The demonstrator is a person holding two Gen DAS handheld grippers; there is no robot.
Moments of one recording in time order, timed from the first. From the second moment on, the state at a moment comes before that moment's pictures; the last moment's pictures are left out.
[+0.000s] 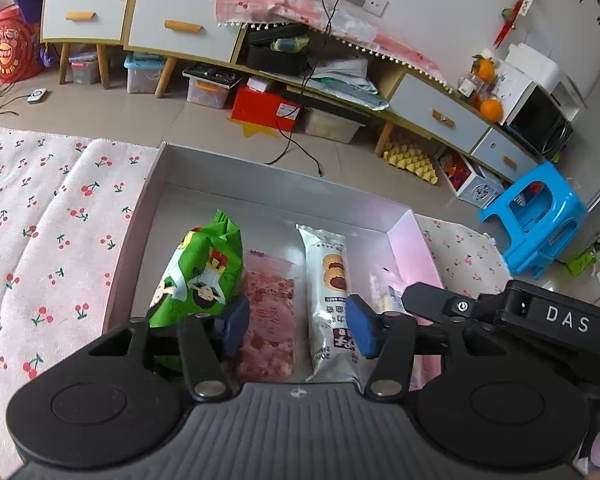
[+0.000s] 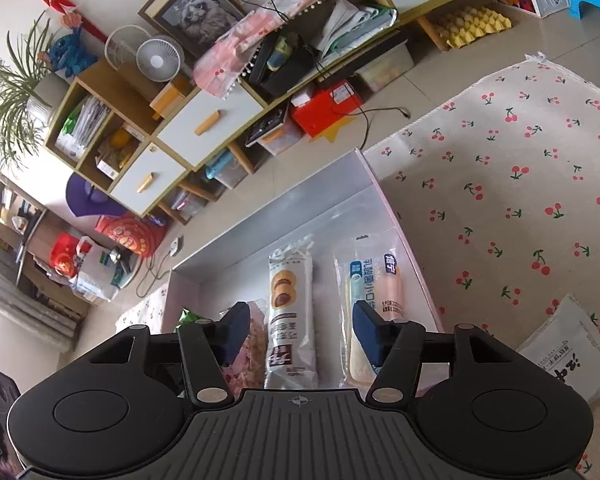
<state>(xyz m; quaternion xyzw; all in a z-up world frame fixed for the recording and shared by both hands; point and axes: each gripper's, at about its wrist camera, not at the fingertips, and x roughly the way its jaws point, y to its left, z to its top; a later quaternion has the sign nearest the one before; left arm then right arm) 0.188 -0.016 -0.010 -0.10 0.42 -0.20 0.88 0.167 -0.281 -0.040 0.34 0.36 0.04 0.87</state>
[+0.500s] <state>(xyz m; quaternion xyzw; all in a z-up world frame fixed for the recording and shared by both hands) 0.150 0.003 0.017 -0.08 0.42 -0.19 0.88 0.130 -0.282 -0.002 0.29 0.37 0.06 0.88</state>
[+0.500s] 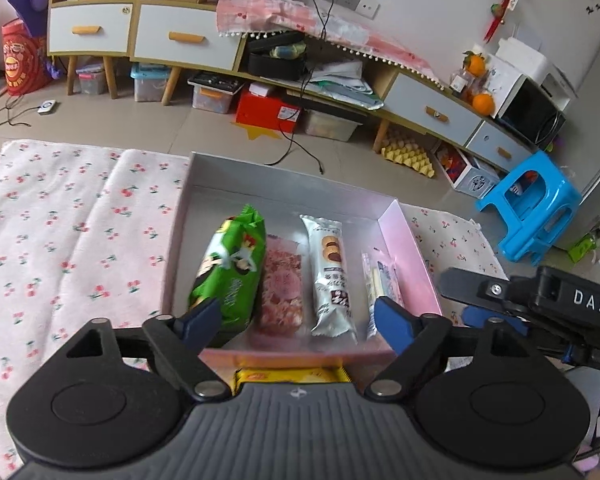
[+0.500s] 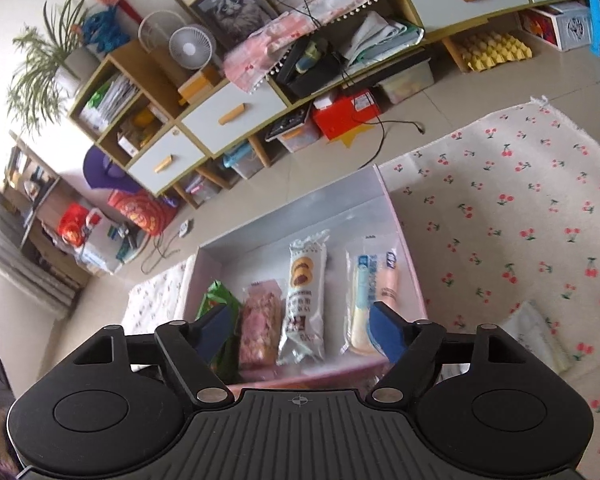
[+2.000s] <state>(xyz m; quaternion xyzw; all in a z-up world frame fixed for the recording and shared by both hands) 0.113 0.050 -0.042 0.07 0.41 -0.29 0.86 0.072 -0.312 -0.041 0.11 0.47 -0.01 0.87</state>
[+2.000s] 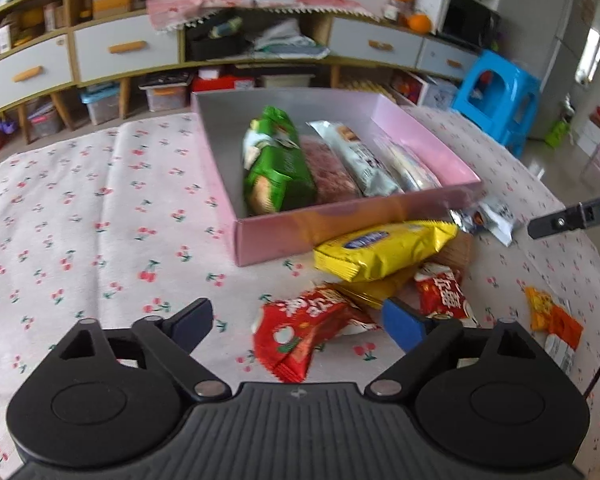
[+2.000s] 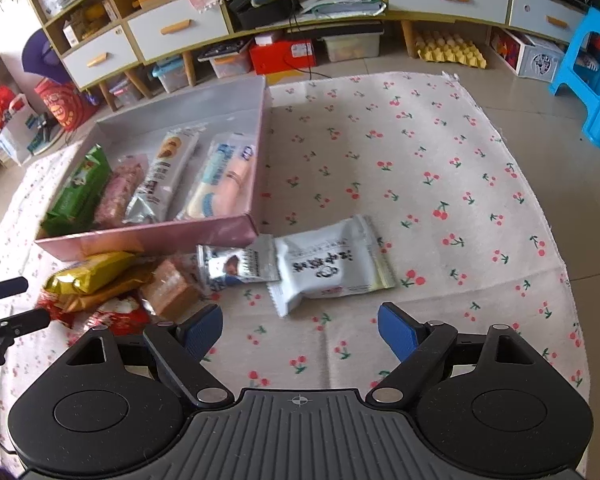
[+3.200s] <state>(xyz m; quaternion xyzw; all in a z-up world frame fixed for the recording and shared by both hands) 0.098 0.055 -0.042 0.12 0.49 -0.28 0.82 0.066 -0.280 -0.064 0.03 0.48 0.20 0.85</state>
